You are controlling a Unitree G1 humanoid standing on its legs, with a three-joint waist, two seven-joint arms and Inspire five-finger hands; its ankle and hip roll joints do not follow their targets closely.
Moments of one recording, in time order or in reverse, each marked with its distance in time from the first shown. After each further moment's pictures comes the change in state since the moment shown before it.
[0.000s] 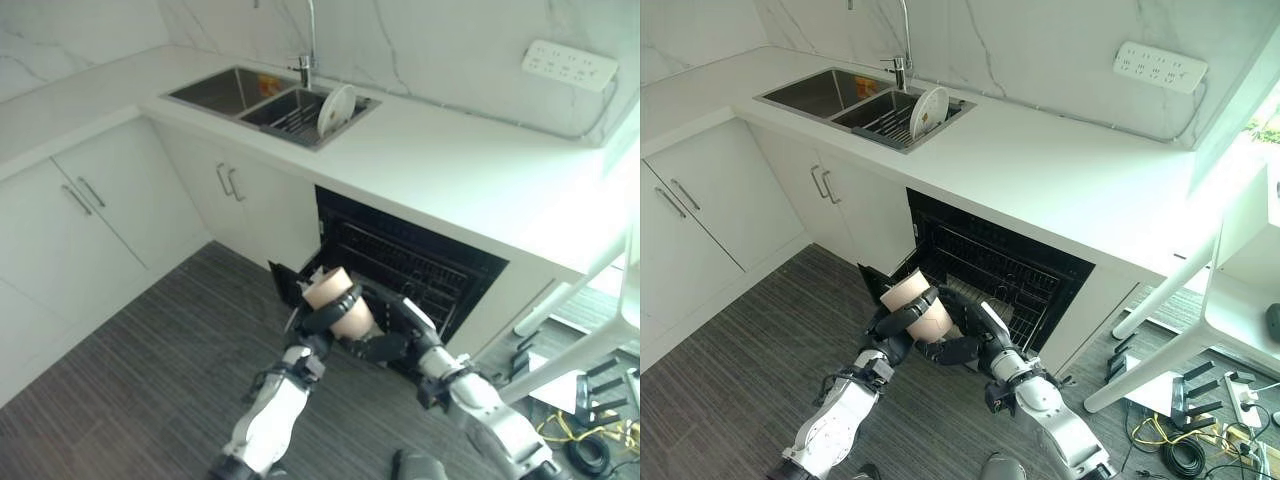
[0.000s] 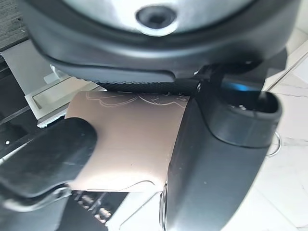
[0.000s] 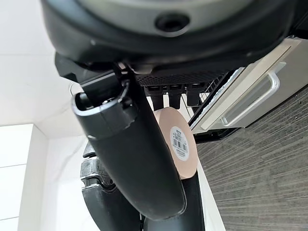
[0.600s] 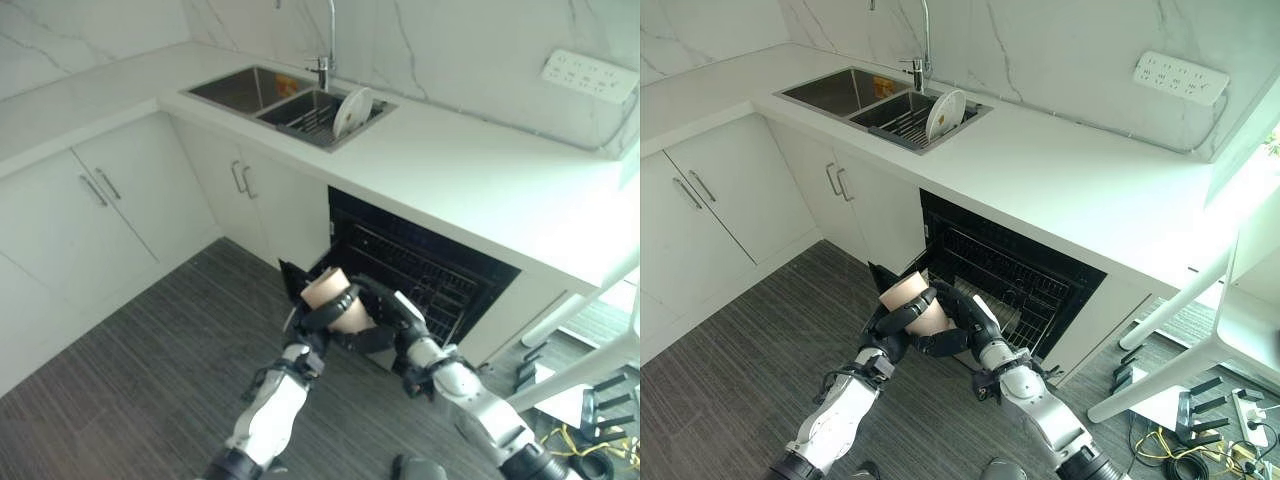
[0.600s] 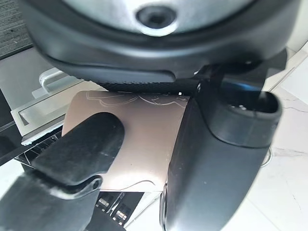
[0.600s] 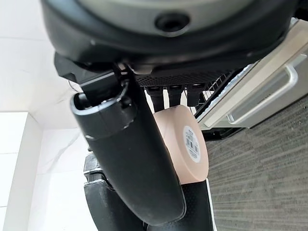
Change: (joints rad) left arm -0.032 -0.004 -0.010 0.063 0.016 -0.022 0.003; right arm -0.076 0.036 0.060 0.036 -0.038 0.028 -0.103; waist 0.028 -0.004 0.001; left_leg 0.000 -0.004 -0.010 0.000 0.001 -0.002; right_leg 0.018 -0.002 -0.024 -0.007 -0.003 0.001
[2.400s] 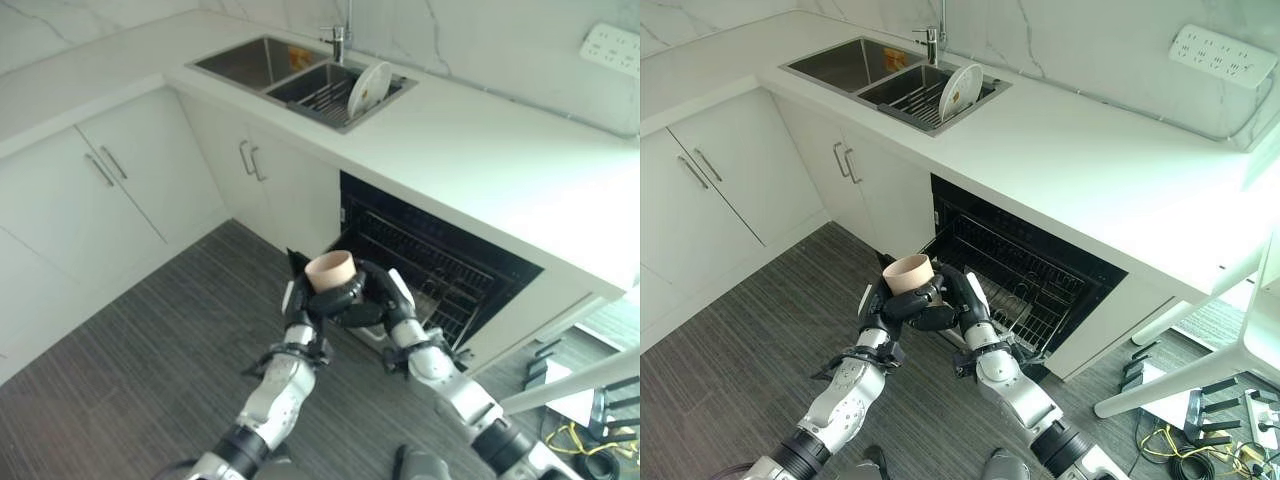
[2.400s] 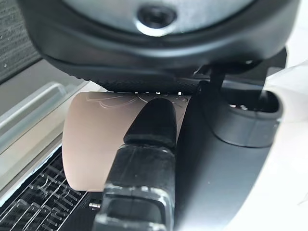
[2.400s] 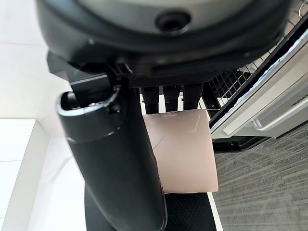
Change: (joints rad) left arm -0.127 0.003 -0.069 0.082 0.250 -0.071 0.082; right arm -0.146 0.089 0.069 0.146 -0.034 -0.095 -0.218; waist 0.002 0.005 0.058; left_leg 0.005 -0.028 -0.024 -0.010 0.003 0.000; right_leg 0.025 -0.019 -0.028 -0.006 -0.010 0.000
